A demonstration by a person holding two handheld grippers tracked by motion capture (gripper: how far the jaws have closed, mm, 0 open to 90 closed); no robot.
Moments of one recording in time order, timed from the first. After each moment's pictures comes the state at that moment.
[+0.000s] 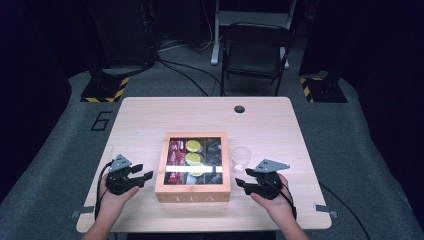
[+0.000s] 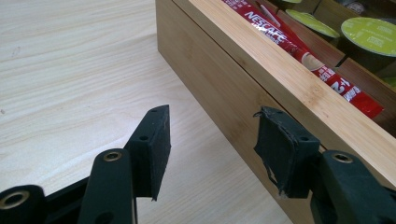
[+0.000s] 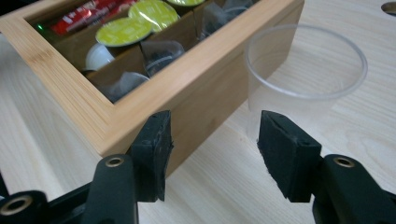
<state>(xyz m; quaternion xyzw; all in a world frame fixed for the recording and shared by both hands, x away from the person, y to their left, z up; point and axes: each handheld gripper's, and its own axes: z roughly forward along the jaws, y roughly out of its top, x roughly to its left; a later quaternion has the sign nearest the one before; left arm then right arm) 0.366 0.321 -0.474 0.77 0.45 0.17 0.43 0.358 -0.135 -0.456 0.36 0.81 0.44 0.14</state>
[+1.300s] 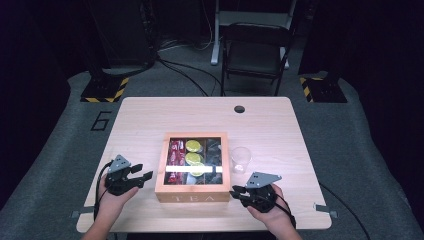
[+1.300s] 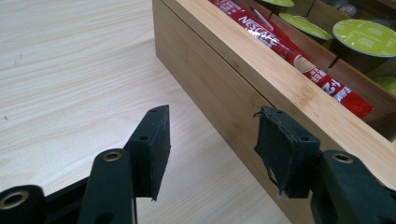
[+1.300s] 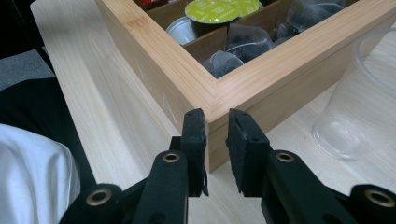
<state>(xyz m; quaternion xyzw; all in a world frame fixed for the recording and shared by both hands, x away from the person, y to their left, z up) 0.363 0.321 -0.472 0.77 0.44 0.18 0.43 0.325 -0.116 -0.454 0.28 0.85 0.43 0.11</state>
